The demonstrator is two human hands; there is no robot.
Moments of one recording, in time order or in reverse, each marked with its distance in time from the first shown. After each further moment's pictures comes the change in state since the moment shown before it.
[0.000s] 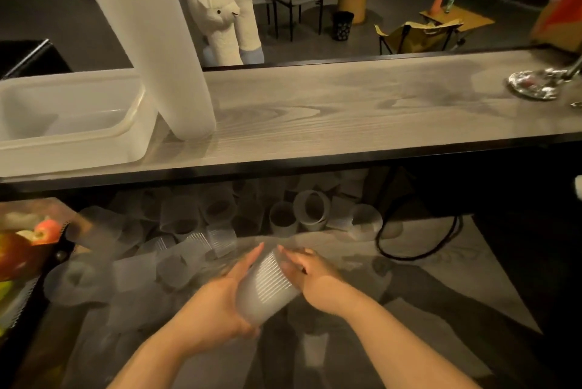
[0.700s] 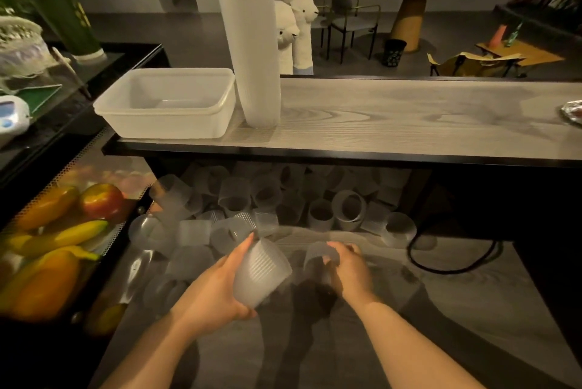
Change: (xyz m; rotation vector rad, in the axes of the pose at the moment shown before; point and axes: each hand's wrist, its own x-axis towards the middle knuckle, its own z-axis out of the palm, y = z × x) left_hand -0.077 -0.031 -0.002 0.157 0.270 -0.092; right_hand 0.012 0.030 0.029 -0.303 0.370 0.014
